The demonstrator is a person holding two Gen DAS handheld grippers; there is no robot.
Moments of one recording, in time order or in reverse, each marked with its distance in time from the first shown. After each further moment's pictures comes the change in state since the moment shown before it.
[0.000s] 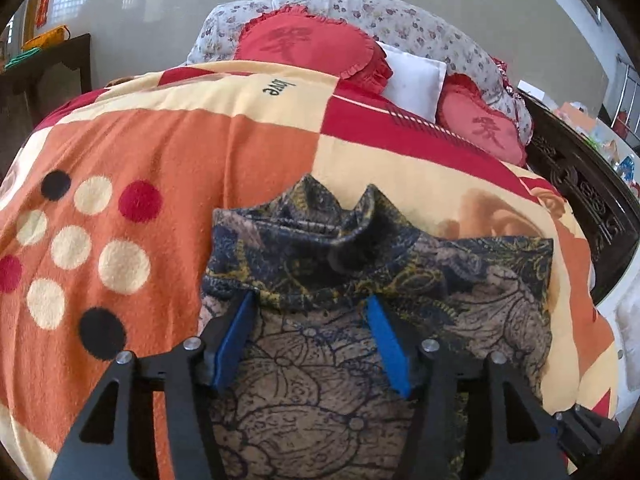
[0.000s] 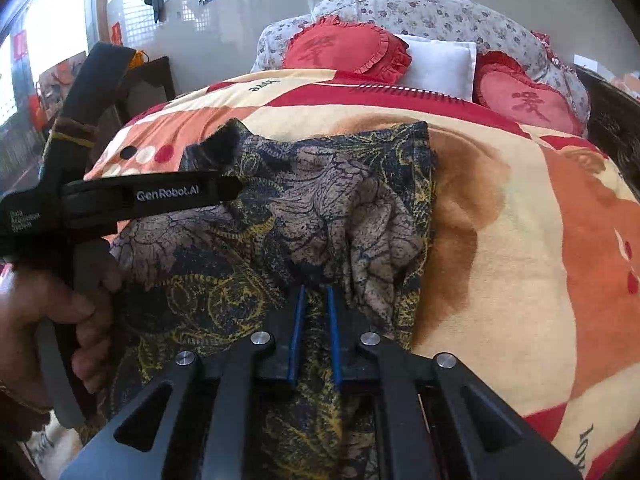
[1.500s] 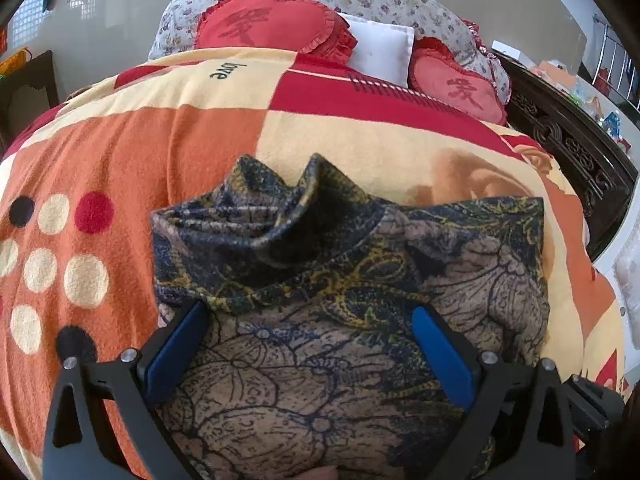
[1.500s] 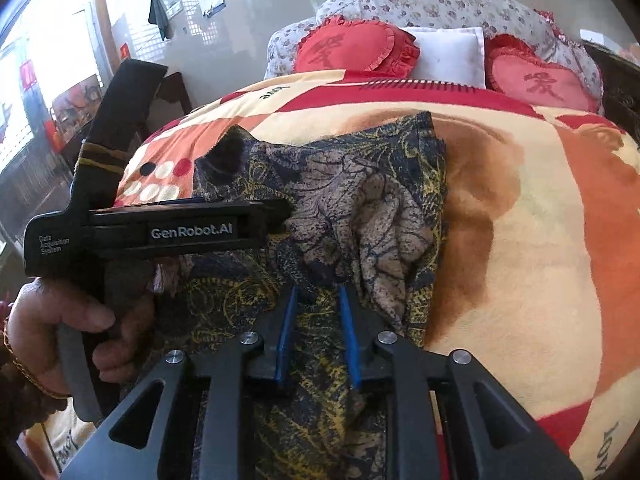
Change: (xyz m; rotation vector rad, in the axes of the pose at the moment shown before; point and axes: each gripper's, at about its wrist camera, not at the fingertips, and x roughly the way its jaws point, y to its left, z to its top) left arm 0.013 -0.032 0.000 0.122 0.090 -0.032; right arm 0.003 -0.011 0.001 0.067 0.006 0.125
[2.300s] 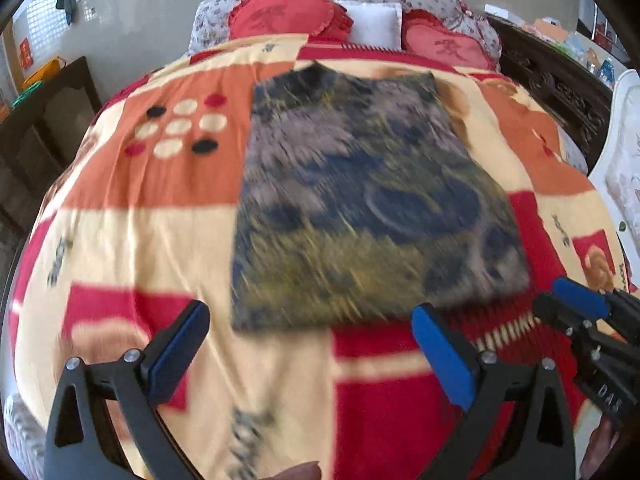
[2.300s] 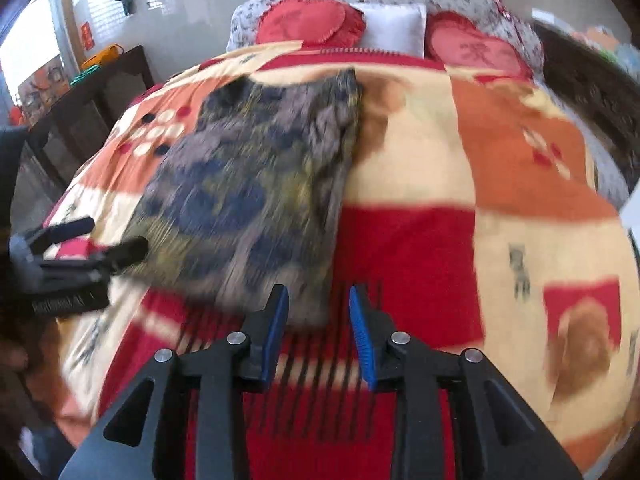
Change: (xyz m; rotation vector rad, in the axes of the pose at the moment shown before) left arm -0.163 -0.030 -0.150 0.052 0.084 0.160; right arm -0.137 0.038 -0.092 0.067 0.145 -0.184
